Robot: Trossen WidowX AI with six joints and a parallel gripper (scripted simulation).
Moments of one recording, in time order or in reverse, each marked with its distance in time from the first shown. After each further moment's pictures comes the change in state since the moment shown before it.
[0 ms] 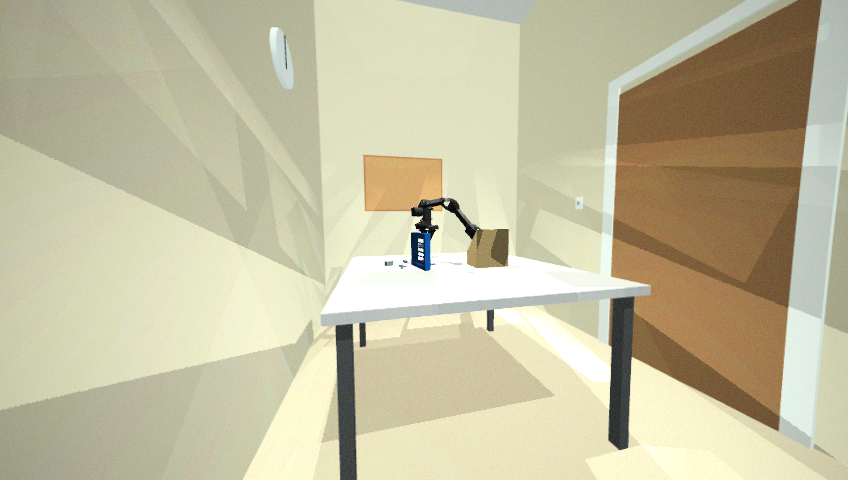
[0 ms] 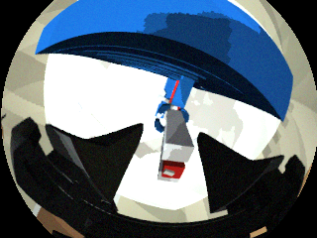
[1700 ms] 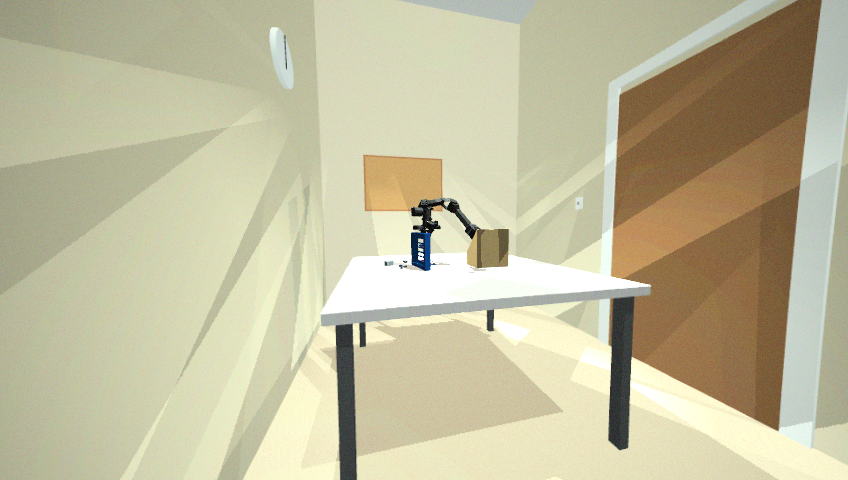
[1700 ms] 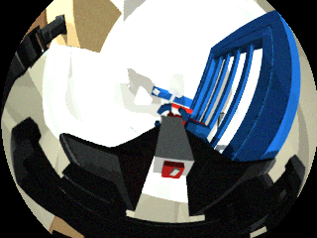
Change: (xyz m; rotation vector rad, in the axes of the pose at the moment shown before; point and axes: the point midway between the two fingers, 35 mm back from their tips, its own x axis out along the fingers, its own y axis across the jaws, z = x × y) arm 0.000 0.000 0.000 -1.556 0.000 0.000
